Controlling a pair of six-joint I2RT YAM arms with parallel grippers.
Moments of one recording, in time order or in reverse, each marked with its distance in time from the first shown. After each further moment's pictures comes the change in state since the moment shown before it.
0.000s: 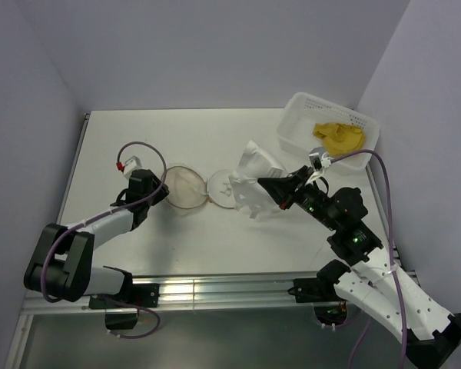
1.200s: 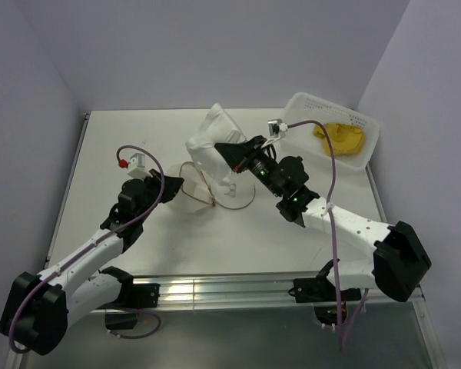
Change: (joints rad) left arm -0.138 -0.330 -0.089 0.137 0.210 -0.053; right arm 0.124 0.641 0.180 0.592 0.211 0.301
